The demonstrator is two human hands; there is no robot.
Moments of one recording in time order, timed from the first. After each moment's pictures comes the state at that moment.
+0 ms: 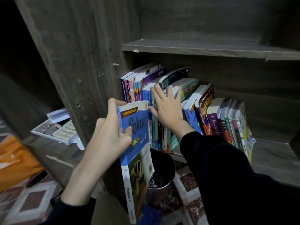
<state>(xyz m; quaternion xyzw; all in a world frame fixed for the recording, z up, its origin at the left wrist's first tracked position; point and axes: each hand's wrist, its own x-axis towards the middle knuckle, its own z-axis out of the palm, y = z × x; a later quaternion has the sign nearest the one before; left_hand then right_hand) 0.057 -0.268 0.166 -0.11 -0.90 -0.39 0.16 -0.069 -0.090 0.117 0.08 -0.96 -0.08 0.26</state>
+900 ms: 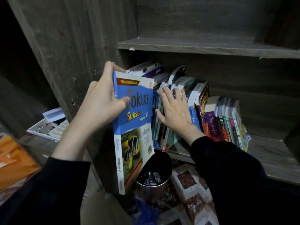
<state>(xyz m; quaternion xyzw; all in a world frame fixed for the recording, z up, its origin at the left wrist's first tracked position) 0.024 -0.270 0.212 -0.18 -0.88 -0.37 0.22 -0.053 -0.060 0.104 0.09 -0.92 -0.06 0.37</state>
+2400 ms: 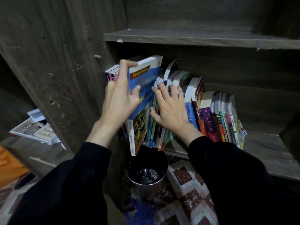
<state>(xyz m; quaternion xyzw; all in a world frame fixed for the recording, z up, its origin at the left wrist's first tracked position) -0.023 -0.216 0.169 -0.21 -0.84 -0.38 0.33 -0.054 -0.050 0.097 0.10 -0.90 -0.07 0.42</state>
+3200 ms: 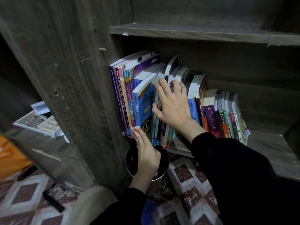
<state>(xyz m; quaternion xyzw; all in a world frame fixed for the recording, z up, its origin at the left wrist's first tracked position) 0.013 -0.165 -0.006 -0.05 -0.88 -0.46 0.08 -0.055 -0.054 0.098 0.11 -0.90 -0.08 0.41</state>
